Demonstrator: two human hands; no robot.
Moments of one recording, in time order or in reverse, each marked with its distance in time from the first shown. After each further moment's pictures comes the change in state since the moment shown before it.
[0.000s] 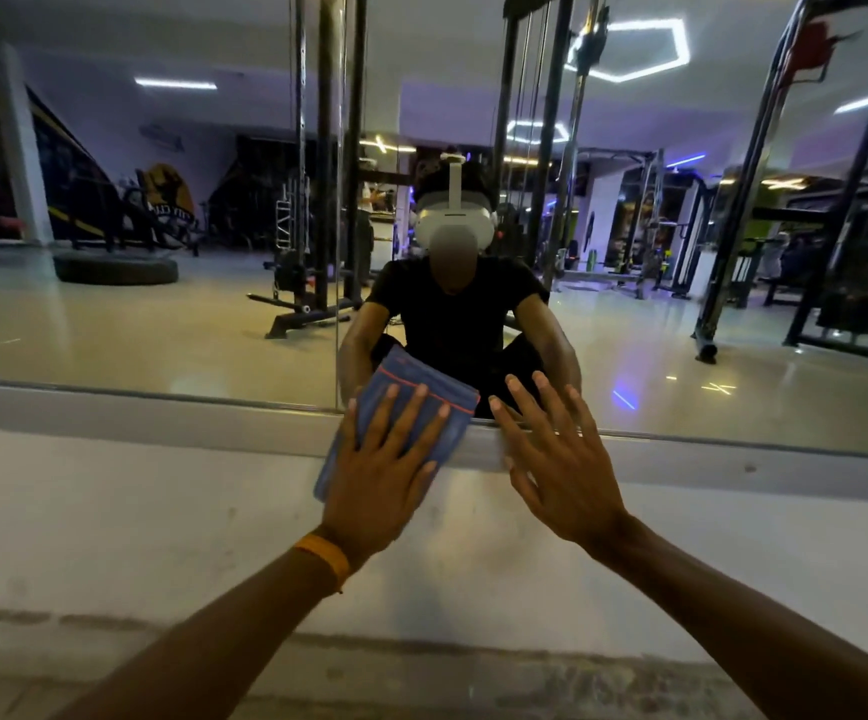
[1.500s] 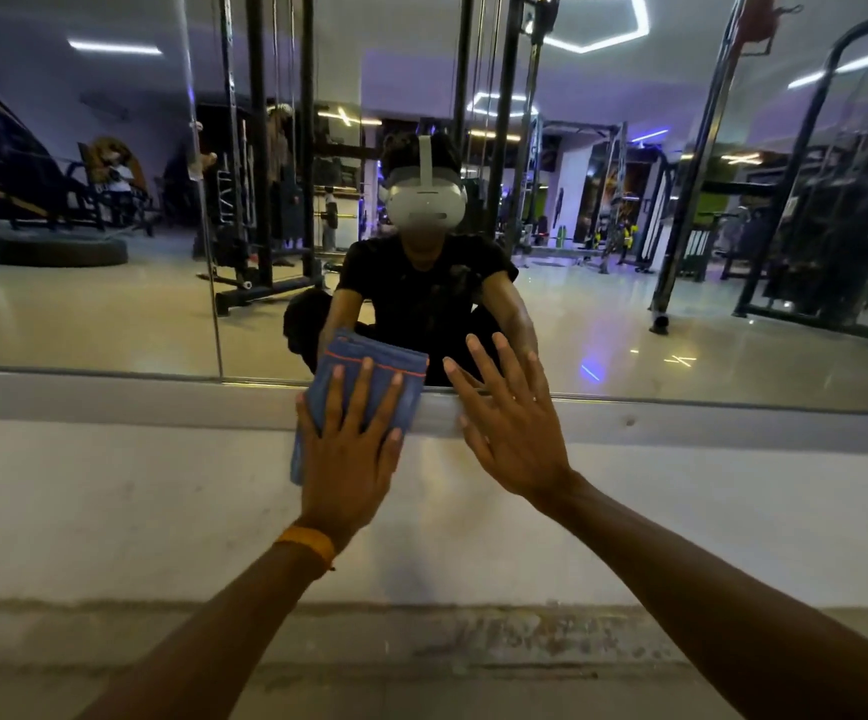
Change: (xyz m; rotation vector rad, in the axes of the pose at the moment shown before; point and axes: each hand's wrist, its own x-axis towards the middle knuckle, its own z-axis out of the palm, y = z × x) left_hand 0.021 0.097 0.019 -0.094 0.007 -0.174; right_hand -0.033 0.057 -0.021 0.052 -0.056 0.062
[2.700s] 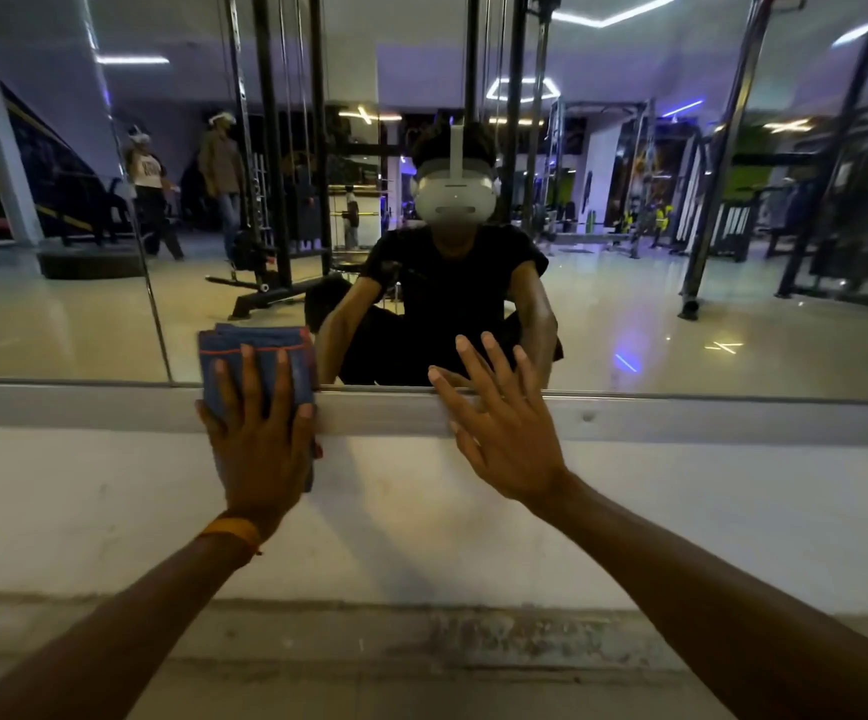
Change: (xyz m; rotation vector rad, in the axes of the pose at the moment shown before) left_hand 0.008 -0.009 -0.019 -0.012 0.046 -0.275; right_hand -0.030 0.049 0.006 0.035 0.090 -0.036
